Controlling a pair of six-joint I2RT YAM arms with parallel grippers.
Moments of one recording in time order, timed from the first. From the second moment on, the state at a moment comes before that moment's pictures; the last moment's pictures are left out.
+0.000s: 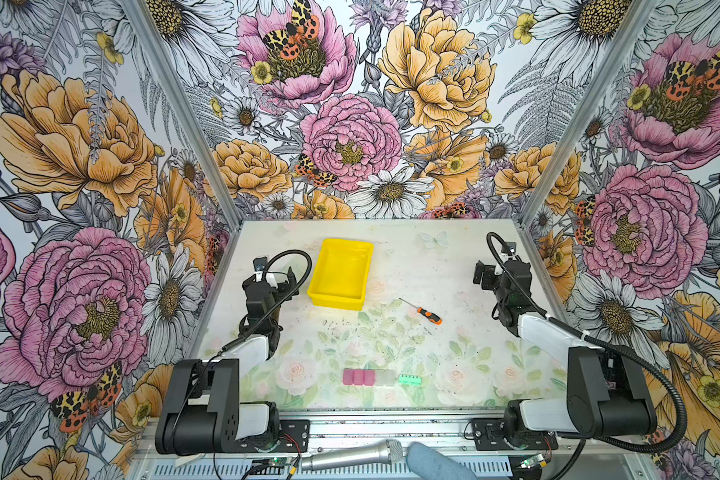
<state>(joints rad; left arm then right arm) 0.00 1.29 0.42 0.65 -0.14 -0.08 0.03 1.36 0.65 0.30 0.19 0.00</state>
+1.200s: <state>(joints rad) -0.22 0.92 0.63 -0.20 0.06 -0.64 0.34 1.38 1.04 -0.54 0.20 0.34</state>
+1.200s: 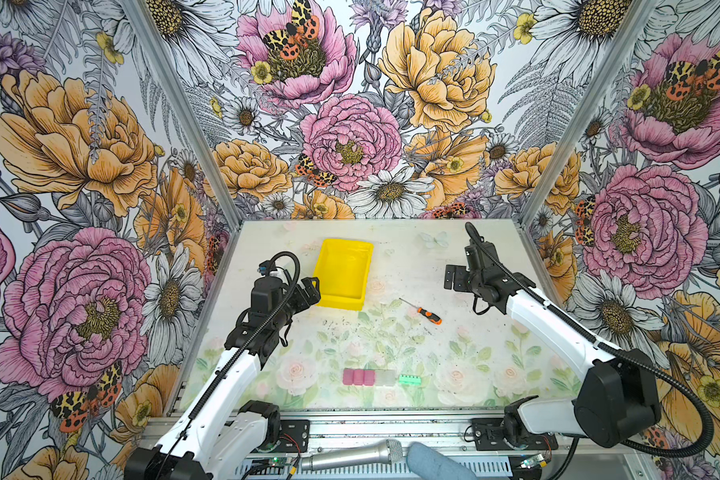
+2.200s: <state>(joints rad) -0.39 0.99 0.69 -0.26 0.31 -0.60 0.42 1.74 1.14 -0.55 -0.13 0.24</state>
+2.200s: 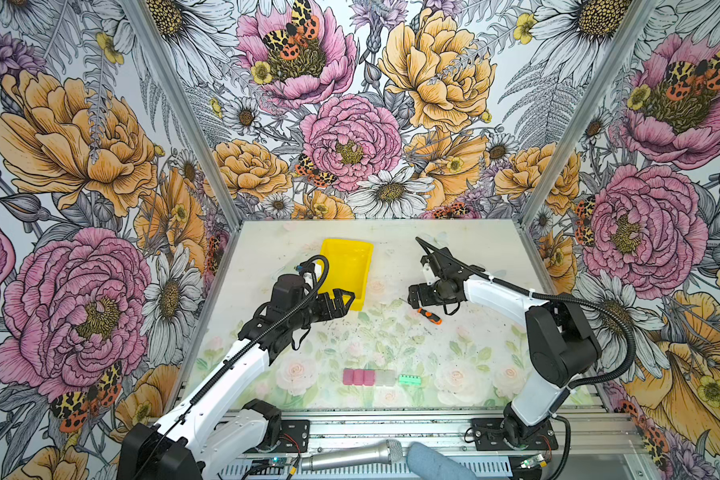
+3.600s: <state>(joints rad) -0.34 0.94 0.69 -0.28 0.27 -0.57 0.48 1.74 1.00 -0.52 -0.03 0.30</state>
